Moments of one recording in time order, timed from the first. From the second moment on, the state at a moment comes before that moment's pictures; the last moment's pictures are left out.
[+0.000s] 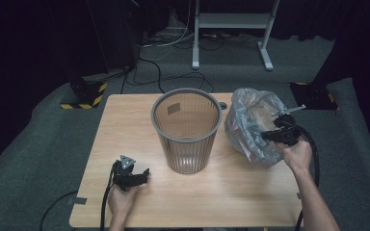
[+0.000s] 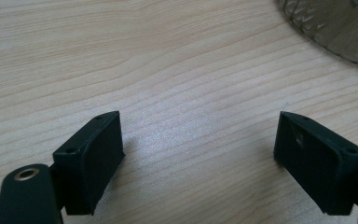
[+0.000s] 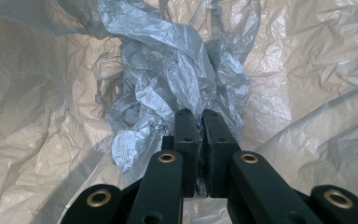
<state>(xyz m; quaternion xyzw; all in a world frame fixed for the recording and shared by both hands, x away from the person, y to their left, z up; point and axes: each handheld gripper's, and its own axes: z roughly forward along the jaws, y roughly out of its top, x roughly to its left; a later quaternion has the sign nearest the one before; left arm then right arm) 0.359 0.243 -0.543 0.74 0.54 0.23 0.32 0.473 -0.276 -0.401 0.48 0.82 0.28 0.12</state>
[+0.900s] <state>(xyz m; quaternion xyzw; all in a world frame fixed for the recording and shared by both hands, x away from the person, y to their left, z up) 0.359 0.243 -0.543 0.74 0.54 0.23 0.32 0.465 -0.281 -0.348 0.47 0.82 0.31 0.13</state>
